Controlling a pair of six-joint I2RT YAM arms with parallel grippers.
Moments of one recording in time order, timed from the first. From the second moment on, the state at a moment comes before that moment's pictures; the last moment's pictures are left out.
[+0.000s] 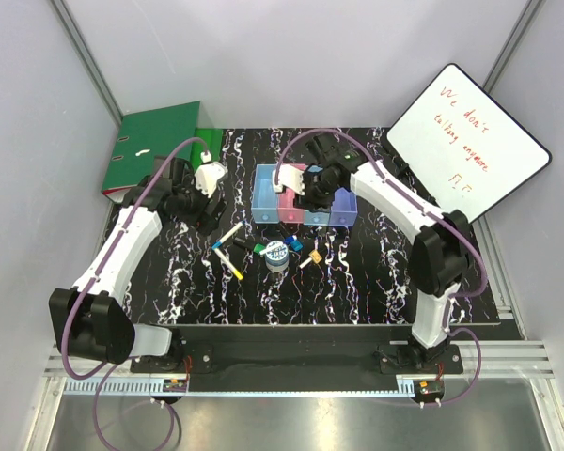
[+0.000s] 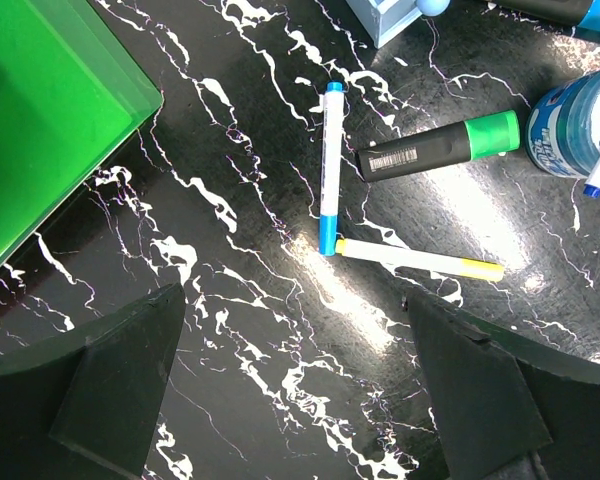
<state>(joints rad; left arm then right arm) -0.16 1.33 1.16 -0.75 0.26 0.48 0.58 1.90 1.74 -0.89 -0.26 -0.99</state>
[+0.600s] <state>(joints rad) -0.17 1.26 1.13 -0.75 0.23 0.48 0.74 1.86 1.74 -1.10 -0.26 -1.18</state>
